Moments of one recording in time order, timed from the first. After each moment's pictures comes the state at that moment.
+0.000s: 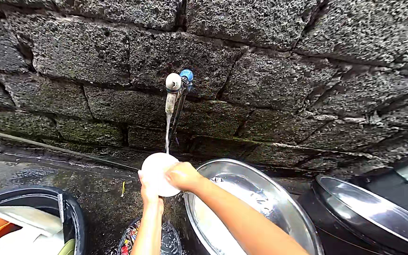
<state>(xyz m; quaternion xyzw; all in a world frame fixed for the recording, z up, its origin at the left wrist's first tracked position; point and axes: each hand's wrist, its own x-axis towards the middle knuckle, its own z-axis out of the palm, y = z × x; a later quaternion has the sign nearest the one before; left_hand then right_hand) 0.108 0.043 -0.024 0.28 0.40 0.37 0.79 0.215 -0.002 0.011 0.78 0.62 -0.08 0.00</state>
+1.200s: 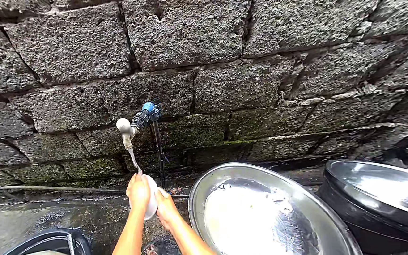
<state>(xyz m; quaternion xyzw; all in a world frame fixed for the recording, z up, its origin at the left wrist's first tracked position) 0.159 0.094 0.003 0.84 0.41 0.18 0.32 0.183 -0.003 -0.026 0.53 0.15 -0.36 -0.75</state>
